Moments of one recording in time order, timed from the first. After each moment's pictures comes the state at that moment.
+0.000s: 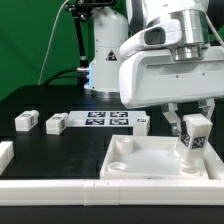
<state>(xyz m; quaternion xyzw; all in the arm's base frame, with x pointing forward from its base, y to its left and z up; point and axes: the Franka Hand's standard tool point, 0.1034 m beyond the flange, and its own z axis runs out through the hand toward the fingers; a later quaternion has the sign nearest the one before) 0.631 0.106 0.092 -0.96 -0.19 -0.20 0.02</state>
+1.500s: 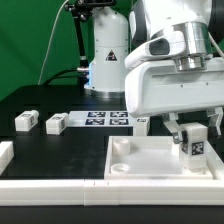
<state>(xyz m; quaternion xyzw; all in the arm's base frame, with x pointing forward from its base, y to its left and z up) 0.629 0.115 0.077 -0.95 -0.19 -0.23 0.02</state>
